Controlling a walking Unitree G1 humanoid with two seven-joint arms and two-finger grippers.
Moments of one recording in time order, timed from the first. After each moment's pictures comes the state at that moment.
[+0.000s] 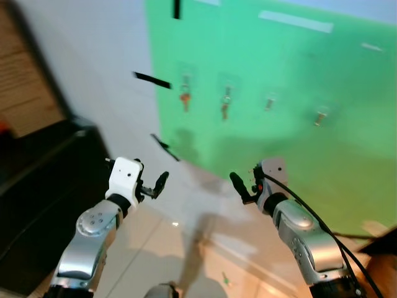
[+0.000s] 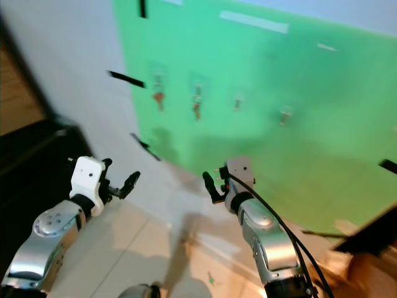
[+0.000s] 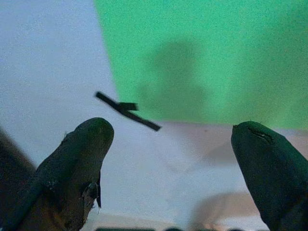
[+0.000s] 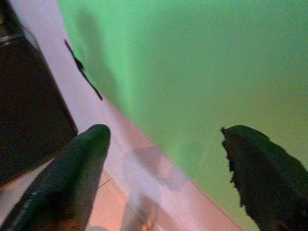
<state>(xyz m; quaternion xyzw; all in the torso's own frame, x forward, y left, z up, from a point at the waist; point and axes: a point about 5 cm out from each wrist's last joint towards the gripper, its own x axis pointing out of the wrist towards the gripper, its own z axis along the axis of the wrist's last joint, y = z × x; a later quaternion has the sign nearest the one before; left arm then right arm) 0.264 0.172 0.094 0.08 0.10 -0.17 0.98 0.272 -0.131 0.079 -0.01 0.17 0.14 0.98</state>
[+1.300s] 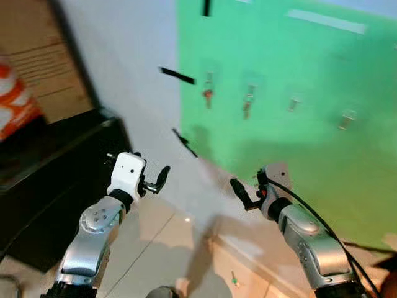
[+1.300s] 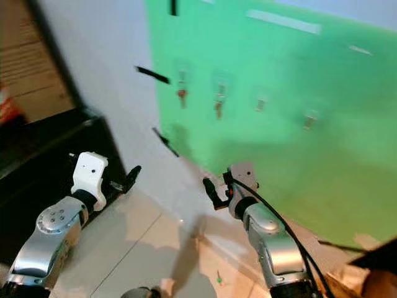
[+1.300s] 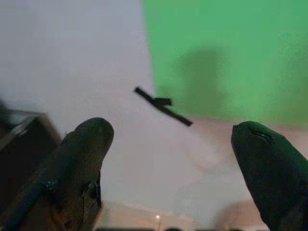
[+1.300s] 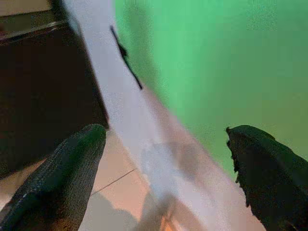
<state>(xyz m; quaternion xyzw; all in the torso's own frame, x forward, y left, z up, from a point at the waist) 0.267 0.170 0.099 0.10 0.08 -0.16 0.98 0.265 -0.139 0.073 0.00 0.18 0.18 0.97</state>
